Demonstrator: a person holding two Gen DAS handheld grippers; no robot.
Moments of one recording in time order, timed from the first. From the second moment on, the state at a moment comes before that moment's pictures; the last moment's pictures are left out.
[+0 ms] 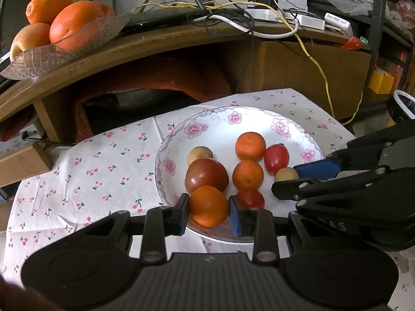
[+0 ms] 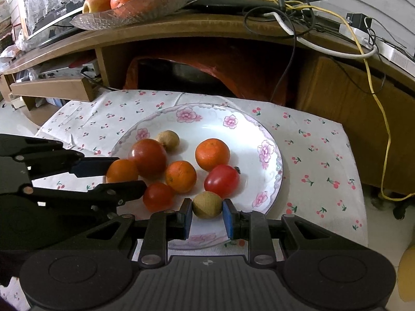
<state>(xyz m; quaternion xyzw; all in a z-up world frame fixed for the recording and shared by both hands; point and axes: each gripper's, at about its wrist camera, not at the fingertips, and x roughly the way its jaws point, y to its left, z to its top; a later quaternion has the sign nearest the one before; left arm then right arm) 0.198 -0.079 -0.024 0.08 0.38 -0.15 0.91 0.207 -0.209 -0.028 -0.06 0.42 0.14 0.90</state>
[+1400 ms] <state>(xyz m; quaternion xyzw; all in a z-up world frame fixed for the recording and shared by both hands) 0.190 -0.071 -0.010 0.04 0.36 -0.10 0.93 0.204 -0.224 -0.005 -0.04 0.39 0.10 0.92</state>
